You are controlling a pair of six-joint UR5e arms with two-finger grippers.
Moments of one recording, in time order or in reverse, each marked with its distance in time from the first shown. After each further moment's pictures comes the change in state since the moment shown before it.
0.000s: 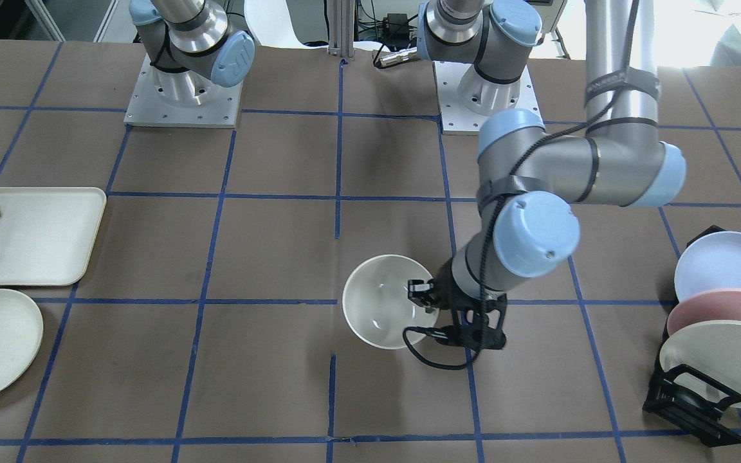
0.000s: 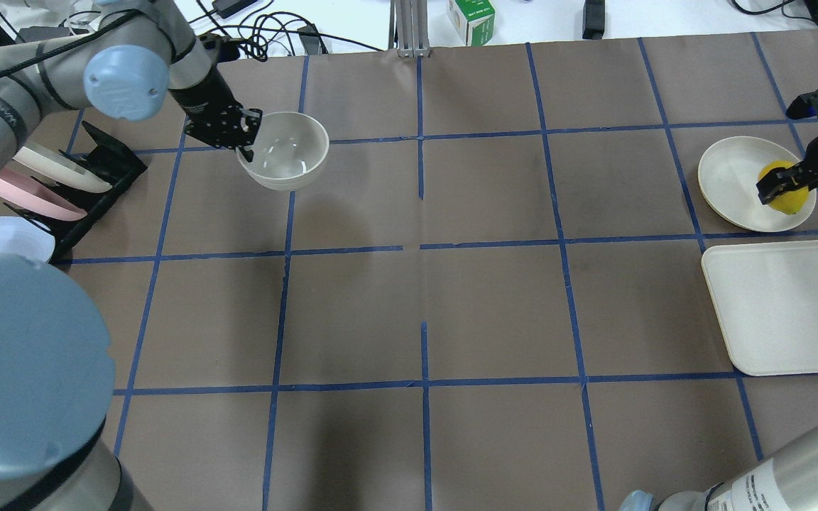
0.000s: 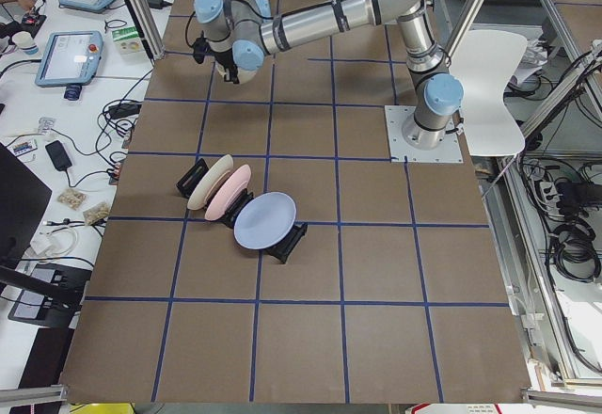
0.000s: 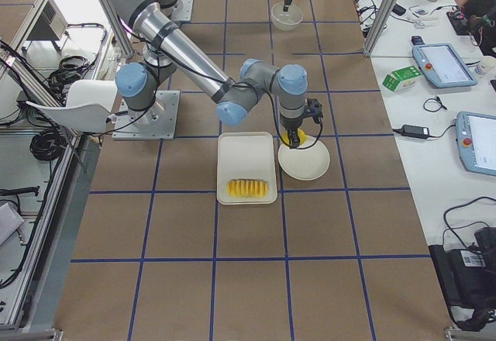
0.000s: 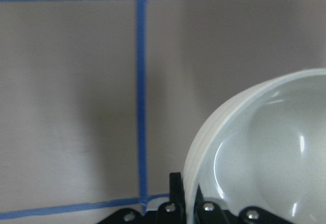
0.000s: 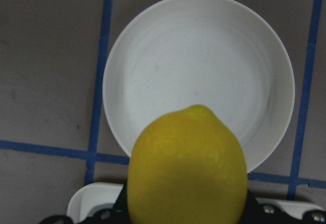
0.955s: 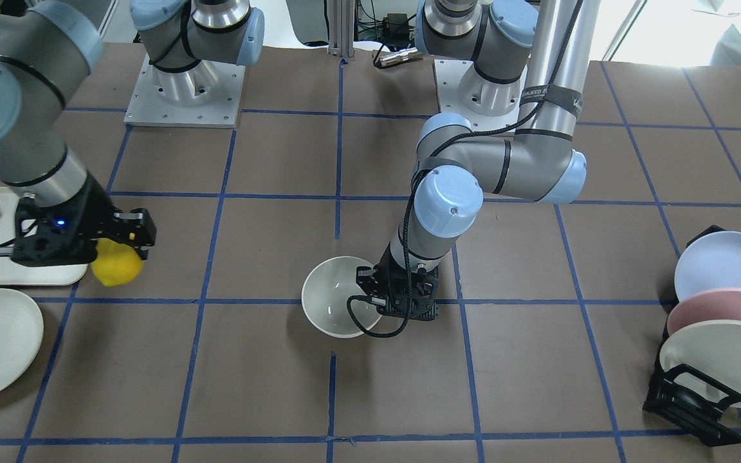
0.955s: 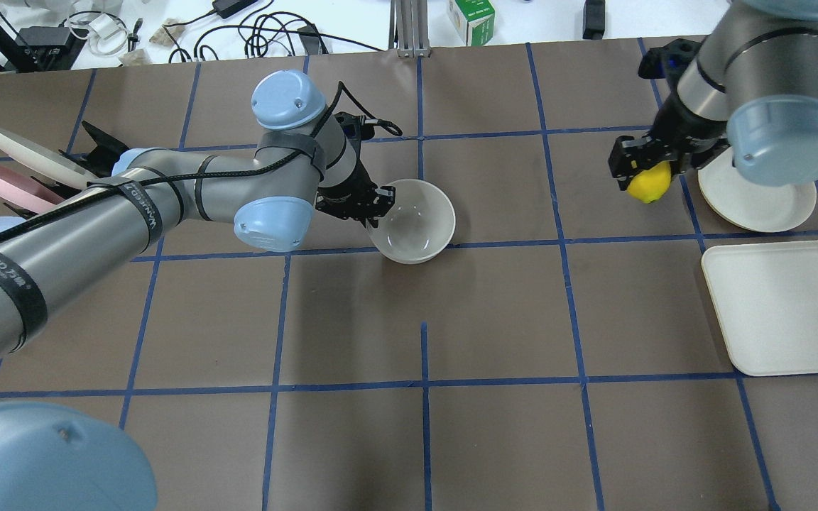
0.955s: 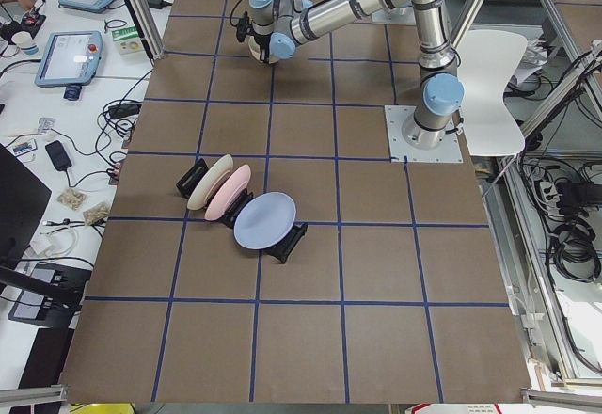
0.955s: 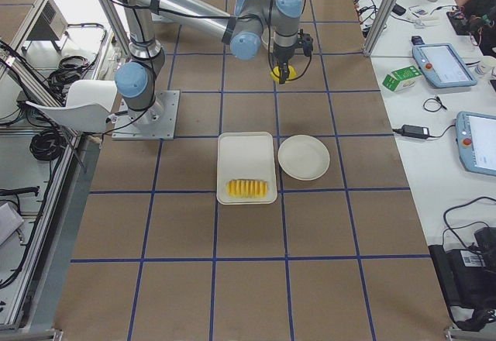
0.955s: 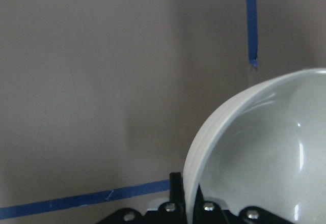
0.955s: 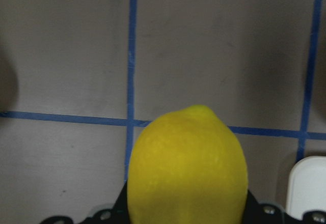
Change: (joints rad) left arm -0.089 0.002 -0.234 0.401 -0.010 -0.092; right arm 0.442 -0.114 0.002 0.187 -0.003 0.521
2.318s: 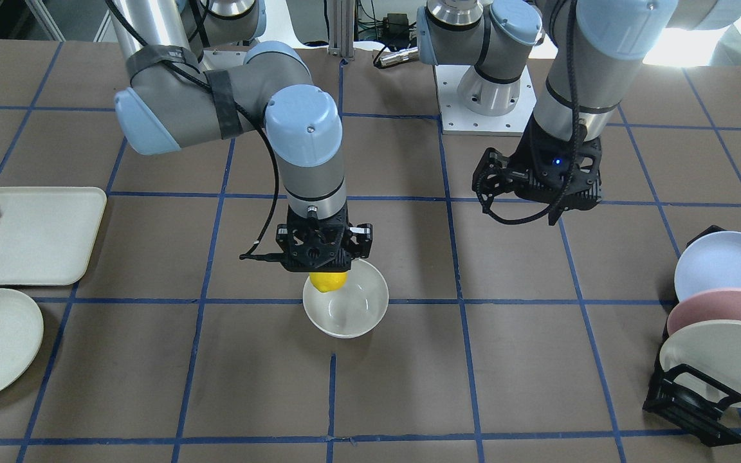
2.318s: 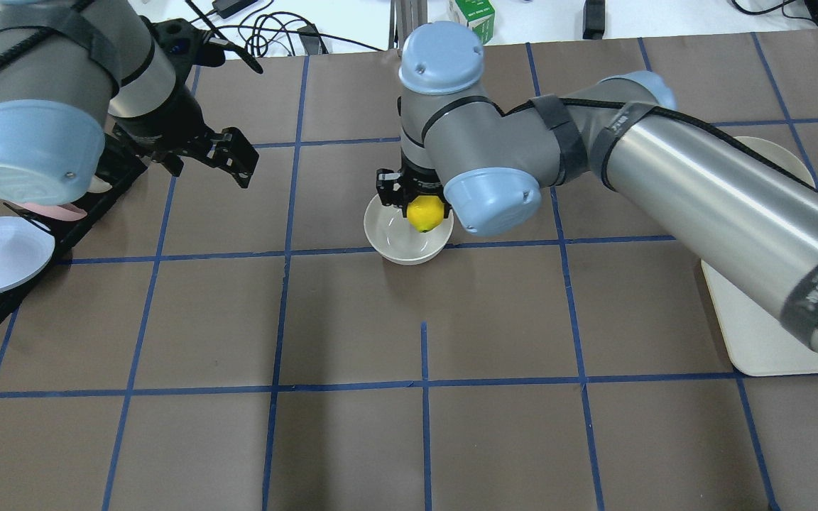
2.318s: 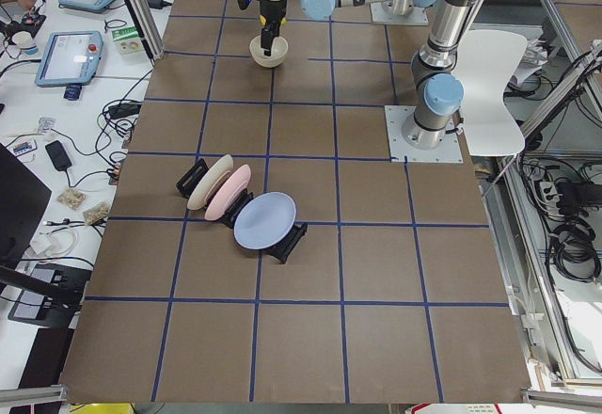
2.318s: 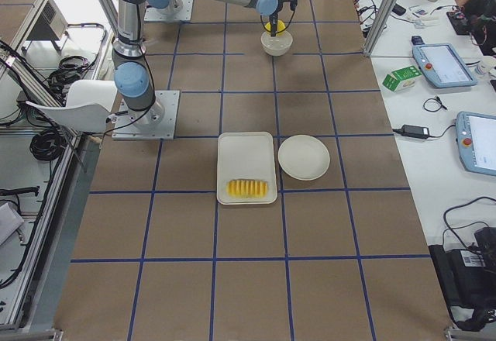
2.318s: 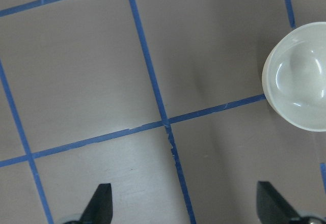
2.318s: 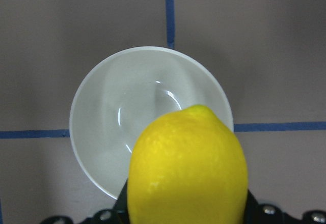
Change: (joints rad) left arm 0.219 0.412 0.078 -0.482 0.189 0.378; right arm 0.501 0.246 -0.174 -0.124 -0.004 0.593
